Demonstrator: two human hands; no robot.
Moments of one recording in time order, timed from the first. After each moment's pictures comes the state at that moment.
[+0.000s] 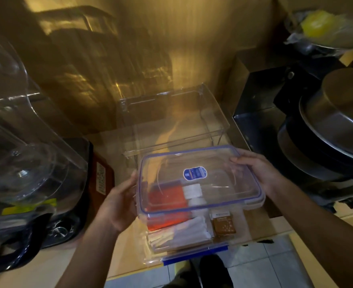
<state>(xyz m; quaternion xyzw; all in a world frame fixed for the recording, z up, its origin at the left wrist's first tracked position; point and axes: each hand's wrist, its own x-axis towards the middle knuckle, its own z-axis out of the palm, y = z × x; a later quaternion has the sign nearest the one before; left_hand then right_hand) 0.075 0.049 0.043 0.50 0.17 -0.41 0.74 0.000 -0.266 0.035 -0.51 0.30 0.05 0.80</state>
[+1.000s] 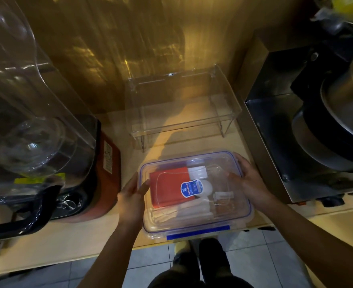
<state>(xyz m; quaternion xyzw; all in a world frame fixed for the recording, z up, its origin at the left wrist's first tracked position) 0.028 0.050 -0.005 0.71 0.15 -0.14 0.67 -0.034 -0.225 -0.021 -0.68 0.26 0.05 0.68</state>
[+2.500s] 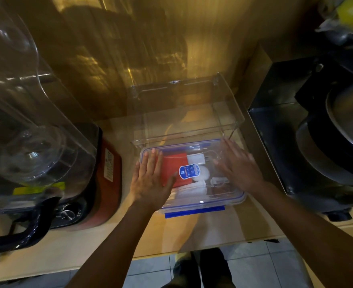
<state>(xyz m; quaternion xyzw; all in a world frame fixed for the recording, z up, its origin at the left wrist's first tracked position) 0.076 0.015 -0.032 0.98 -0.18 -0.06 0.10 0.028 -0.236 -0.028 -0.97 0.10 0.03 0.20</state>
